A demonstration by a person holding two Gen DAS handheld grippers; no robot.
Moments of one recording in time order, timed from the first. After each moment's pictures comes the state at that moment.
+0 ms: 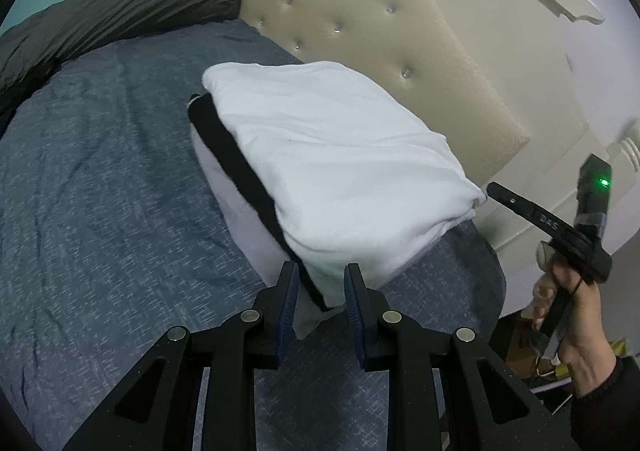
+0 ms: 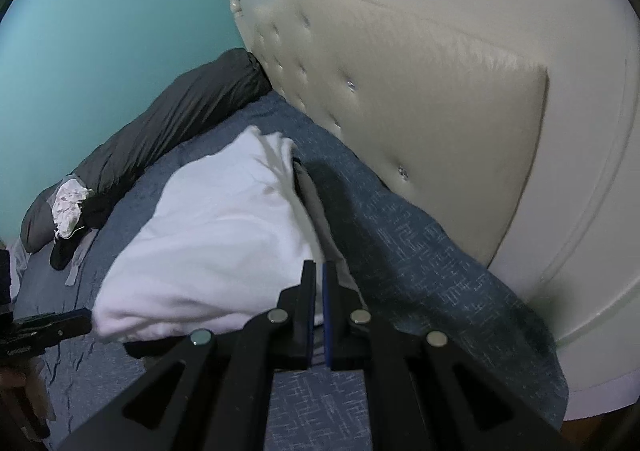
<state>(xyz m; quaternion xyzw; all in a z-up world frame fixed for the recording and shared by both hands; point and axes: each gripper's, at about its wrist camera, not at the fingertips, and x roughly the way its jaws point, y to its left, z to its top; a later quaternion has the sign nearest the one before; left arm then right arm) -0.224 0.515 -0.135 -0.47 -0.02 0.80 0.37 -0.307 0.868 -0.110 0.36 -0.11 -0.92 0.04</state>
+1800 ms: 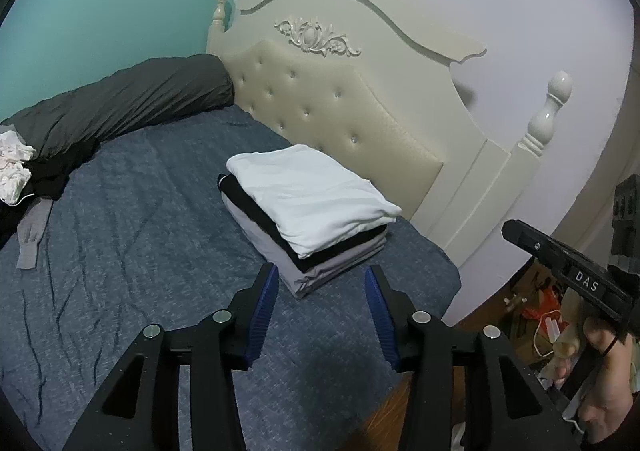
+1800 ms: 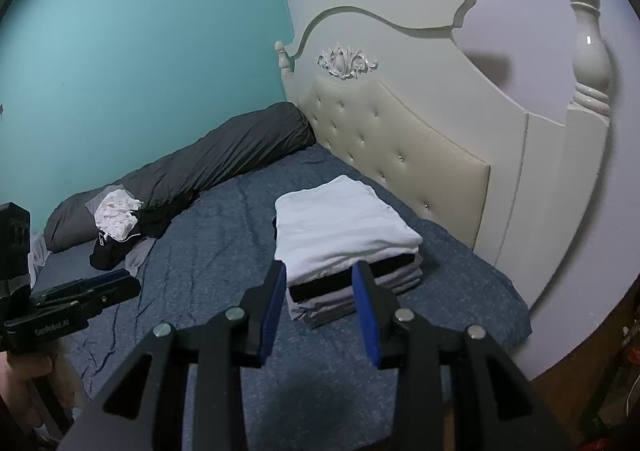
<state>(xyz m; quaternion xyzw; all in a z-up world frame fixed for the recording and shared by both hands) -0.080 0.385 0.021 -0.35 0.01 0.85 0.39 -0.088 0.724 0.047 0.29 -0.09 -0.95 0.02</state>
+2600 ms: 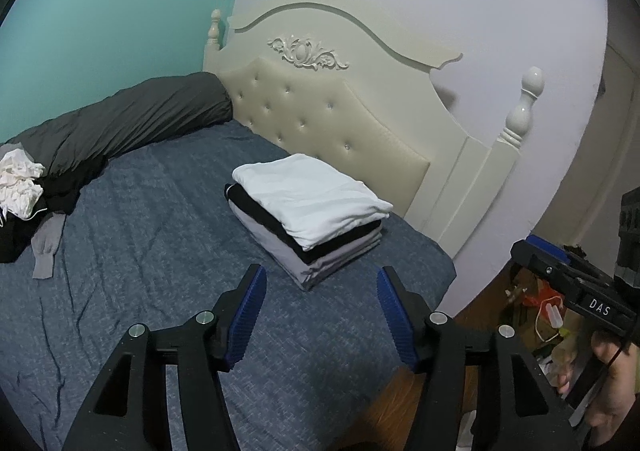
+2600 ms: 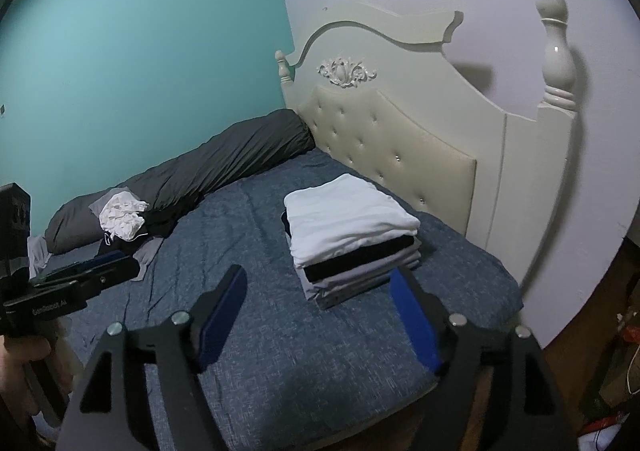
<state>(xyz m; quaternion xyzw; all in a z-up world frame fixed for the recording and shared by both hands) -0.040 0.339 0.040 -0.32 0.02 0.85 0.41 -0.021 0.688 0.057 0.27 -0.09 -0.96 0.01</state>
